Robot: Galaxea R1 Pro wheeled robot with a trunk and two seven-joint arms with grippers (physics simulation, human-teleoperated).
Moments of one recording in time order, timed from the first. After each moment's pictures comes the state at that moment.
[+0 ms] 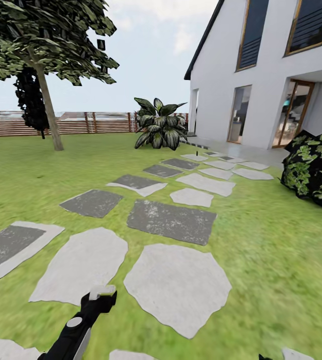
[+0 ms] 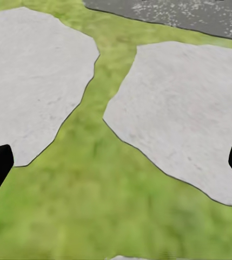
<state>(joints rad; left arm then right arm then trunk) -0.30 -0.01 0.00 -0.86 0.00 0.12 0.00 0.00 -0.02 -0.39 -1.05 0.01 0.32 0.02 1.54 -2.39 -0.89</state>
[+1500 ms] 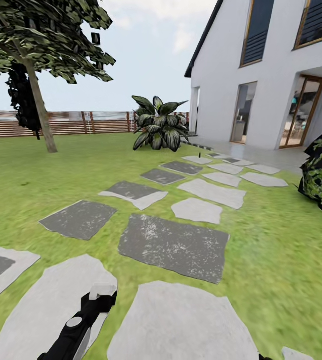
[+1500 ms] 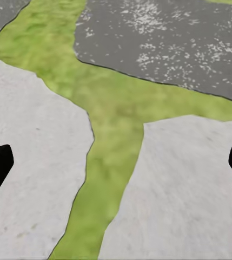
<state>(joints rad) -0.30 -0.01 0.00 -0.86 0.00 0.12 0.00 0.00 -0.02 -0.38 -1.05 0.02 0.32 0.02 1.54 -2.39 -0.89</state>
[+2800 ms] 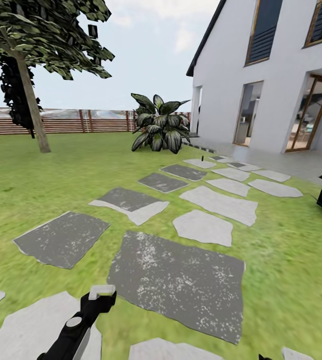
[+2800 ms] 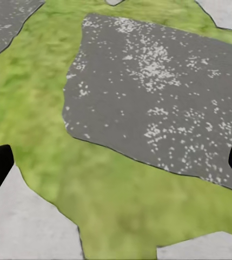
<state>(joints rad) -0.30 -0.01 0.00 -0.86 0.00 0.12 0.00 0.00 -0.02 -0.38 -1.05 0.02 0.32 0.02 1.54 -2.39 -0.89</state>
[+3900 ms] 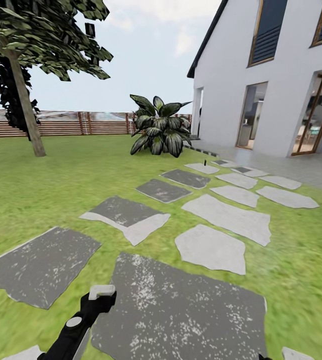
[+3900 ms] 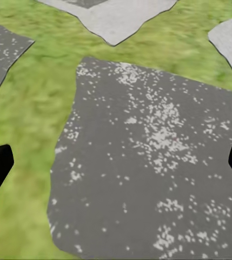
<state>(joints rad) -0.30 -0.01 0.00 -0.86 0.00 0.12 0.00 0.00 -0.02 -0.38 -1.05 0.02 0.32 0.02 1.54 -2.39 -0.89</state>
